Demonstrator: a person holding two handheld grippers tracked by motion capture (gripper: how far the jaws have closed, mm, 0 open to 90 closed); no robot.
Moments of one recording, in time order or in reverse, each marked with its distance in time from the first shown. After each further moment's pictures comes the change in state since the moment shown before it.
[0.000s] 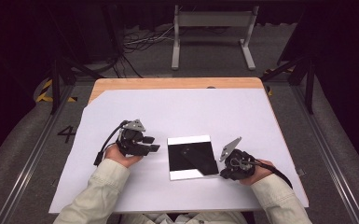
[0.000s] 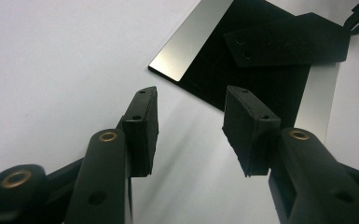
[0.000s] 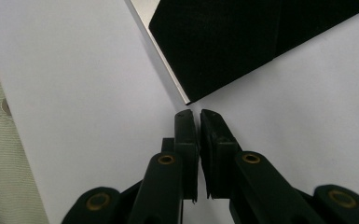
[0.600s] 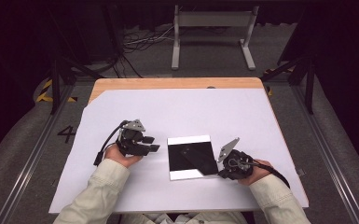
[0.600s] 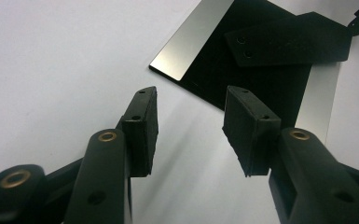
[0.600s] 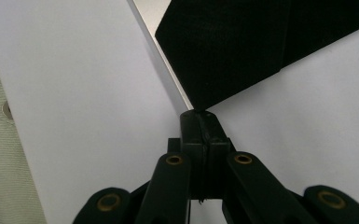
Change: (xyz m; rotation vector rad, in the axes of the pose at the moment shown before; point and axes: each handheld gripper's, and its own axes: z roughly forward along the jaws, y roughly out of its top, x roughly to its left) left arm 0.000 0.000 0.000 -0.002 0.003 -0.009; right arm 0.002 0.004 0.002 -0.011 -0.001 -0.022
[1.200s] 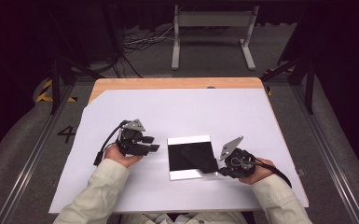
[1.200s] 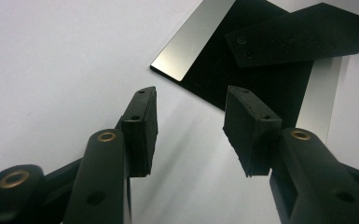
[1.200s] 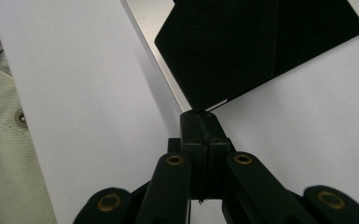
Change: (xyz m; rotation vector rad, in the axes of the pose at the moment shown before) left arm 0.001 0.000 0.000 -0.003 0.000 -0.001; right arm 0.003 0.002 -0.014 -0.050 -0.028 -0.005
